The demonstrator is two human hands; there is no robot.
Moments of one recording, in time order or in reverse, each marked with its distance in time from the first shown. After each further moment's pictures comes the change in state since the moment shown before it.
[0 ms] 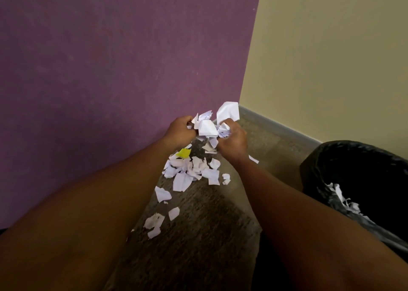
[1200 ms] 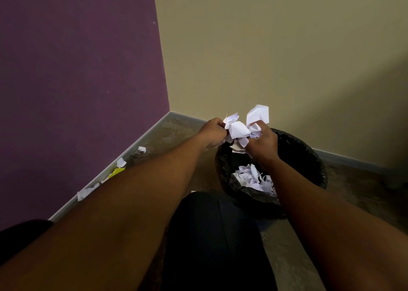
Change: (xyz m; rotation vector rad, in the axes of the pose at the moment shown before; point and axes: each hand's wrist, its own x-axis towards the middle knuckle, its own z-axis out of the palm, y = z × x) left_hand -0.027 0.203 0.229 -0.032 -0.471 0.040; right_hand -0.033 0.077 -0.282 -0.003 0.293 0.345
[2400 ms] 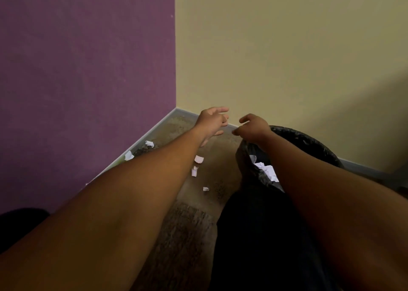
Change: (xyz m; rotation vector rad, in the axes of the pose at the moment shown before) left_hand -0.013 -0.047 -0.071 -0.540 -0.033 0.040; right_hand 0.000 -0.071 0.077 -0.504 -0.232 0.167
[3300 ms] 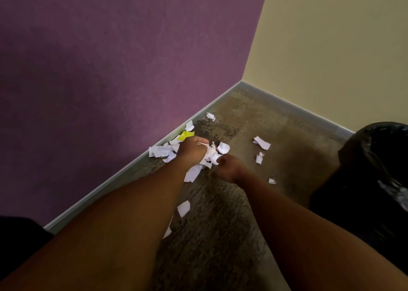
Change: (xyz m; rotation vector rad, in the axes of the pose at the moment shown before) left_hand -0.043 -0.195 -0.239 0.331 0.441 -0.241; right_hand -0.054 -0.052 0.303 -0.226 -0.554 -0.195
